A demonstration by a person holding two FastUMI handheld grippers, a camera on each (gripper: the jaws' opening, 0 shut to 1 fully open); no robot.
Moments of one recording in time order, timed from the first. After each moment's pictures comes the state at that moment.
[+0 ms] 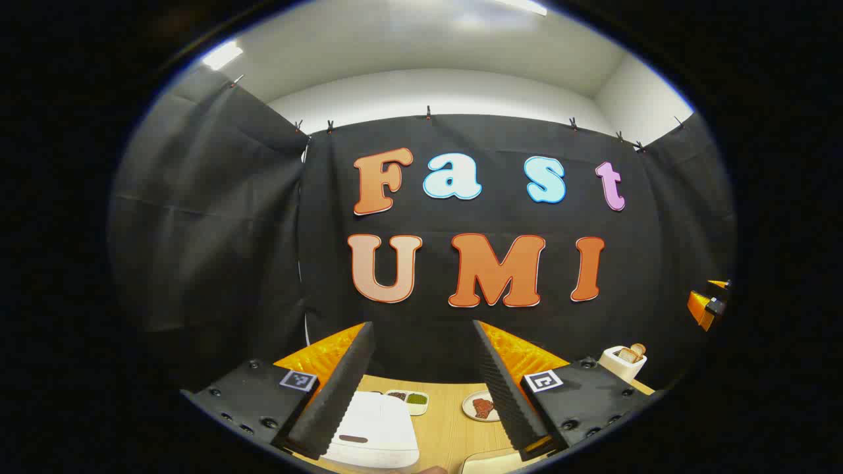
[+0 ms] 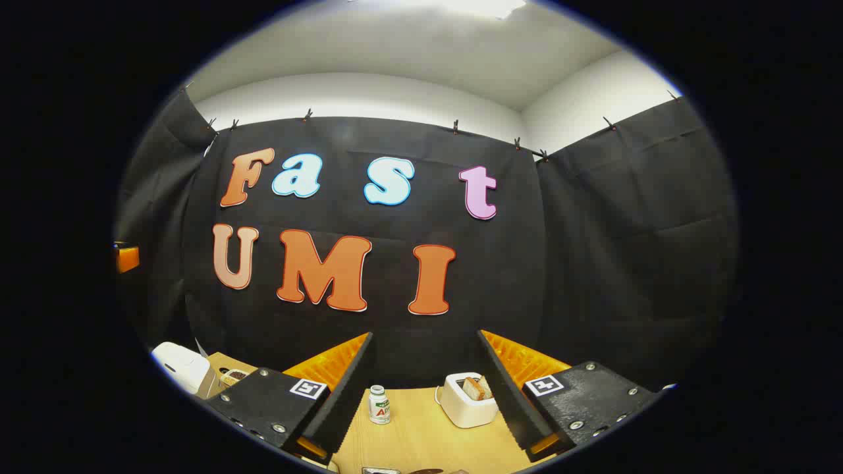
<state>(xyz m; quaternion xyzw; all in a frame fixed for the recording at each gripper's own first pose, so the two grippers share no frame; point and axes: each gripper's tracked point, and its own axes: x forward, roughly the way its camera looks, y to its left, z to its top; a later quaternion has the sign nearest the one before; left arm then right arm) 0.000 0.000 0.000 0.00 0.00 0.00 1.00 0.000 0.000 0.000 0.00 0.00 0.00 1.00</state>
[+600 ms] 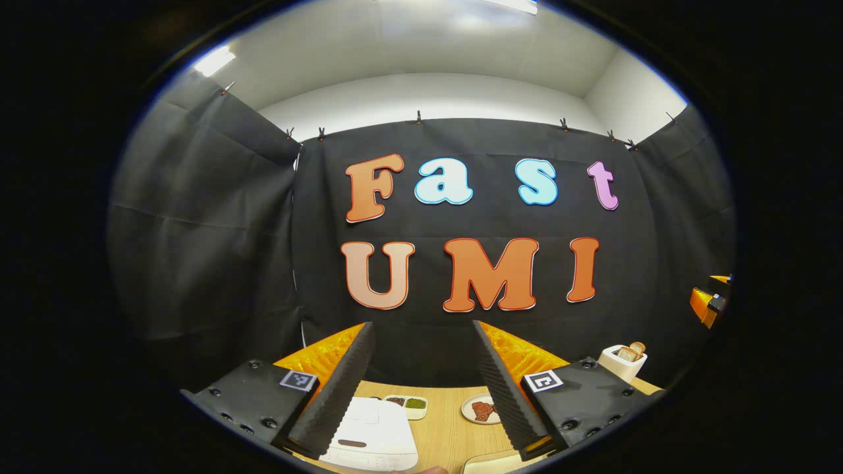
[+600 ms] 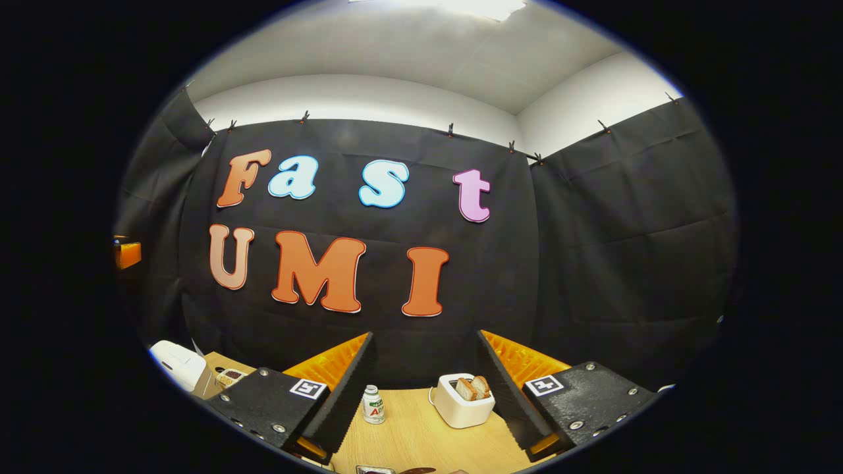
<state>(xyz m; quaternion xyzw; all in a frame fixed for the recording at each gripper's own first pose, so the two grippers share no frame) 0.001 -0.006 0.007 0.01 -0.01 -0.01 1.00 -0.007 -0.006 0.002 0.00 0.00 -0.01 1.00</state>
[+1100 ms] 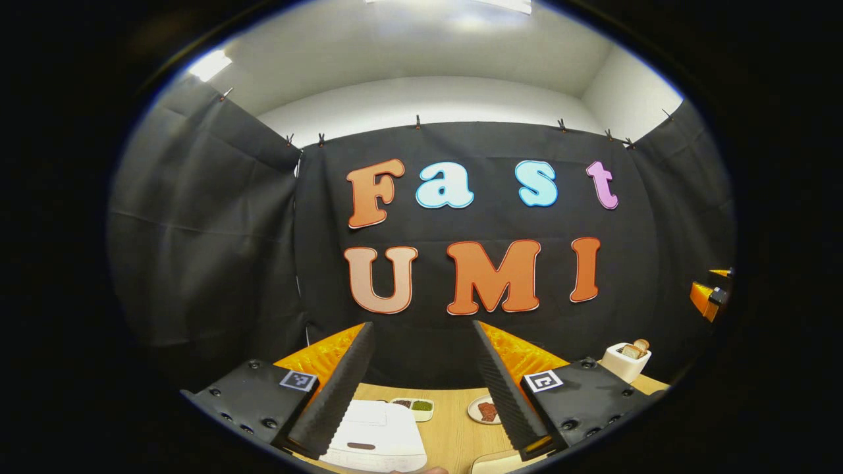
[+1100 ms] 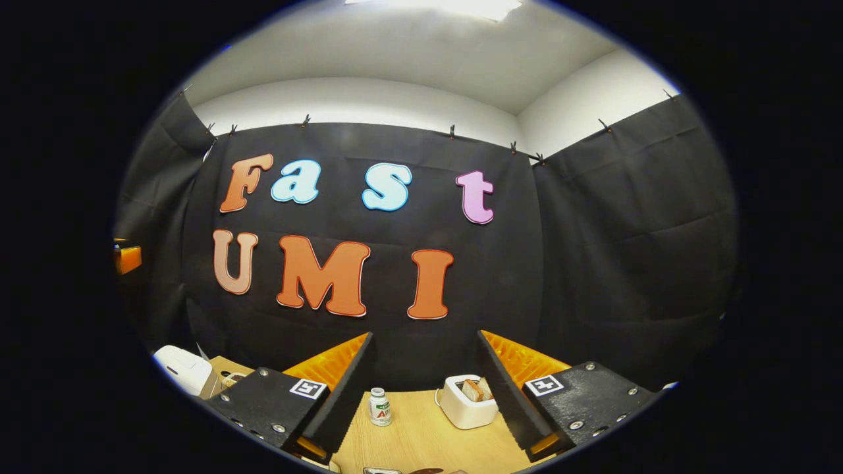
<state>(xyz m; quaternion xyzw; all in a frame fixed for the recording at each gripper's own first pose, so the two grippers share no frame) -0.004 0.009 0.013 0.02 -0.02 0.00 1.00 -0.006 0.002 0.010 0.01 -0.01 0.00 1.00</state>
